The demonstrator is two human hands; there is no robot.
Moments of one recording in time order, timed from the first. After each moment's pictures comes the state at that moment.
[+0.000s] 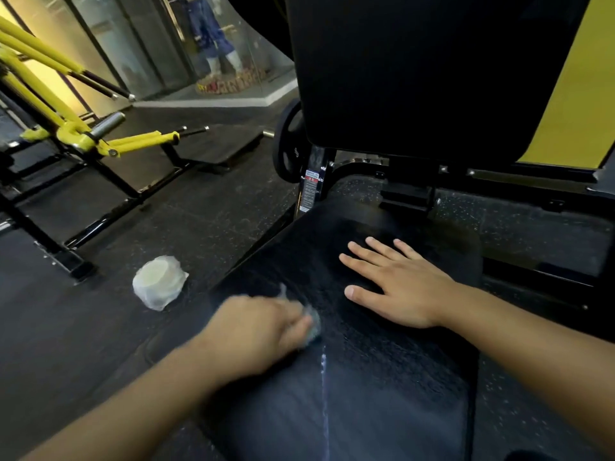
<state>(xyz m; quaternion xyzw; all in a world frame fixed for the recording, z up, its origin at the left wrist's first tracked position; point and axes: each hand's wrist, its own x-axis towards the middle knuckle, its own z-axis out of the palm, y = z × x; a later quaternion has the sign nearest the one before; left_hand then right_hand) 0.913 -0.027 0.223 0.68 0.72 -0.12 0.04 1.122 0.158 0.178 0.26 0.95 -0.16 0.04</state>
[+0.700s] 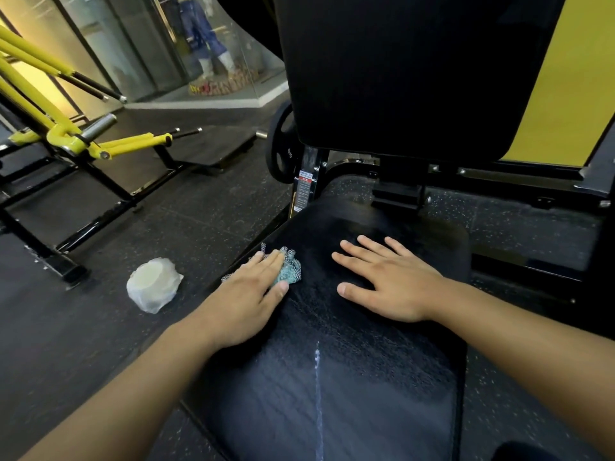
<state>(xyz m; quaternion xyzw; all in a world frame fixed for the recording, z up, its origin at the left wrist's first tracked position) 0.872 0.002 0.199 0.63 0.76 0.04 0.13 1.124 0.158 0.176 0.27 0.95 -0.17 0.03</state>
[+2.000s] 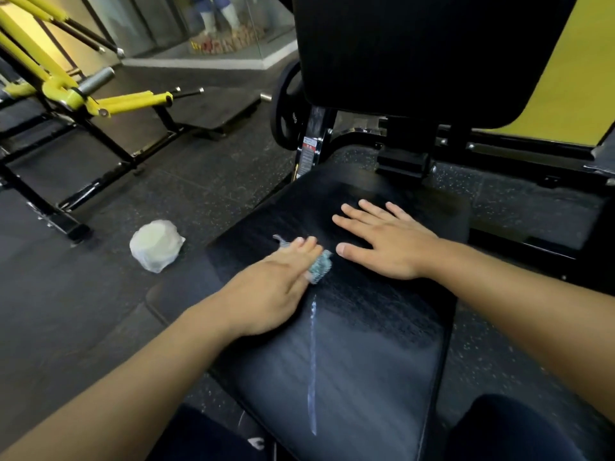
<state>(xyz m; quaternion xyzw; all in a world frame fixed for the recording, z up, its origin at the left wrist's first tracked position) 0.931 -0.021 0.202 0.69 0.71 0.06 0.14 1.121 0.164 0.176 0.27 0.95 -0.17 0.04</state>
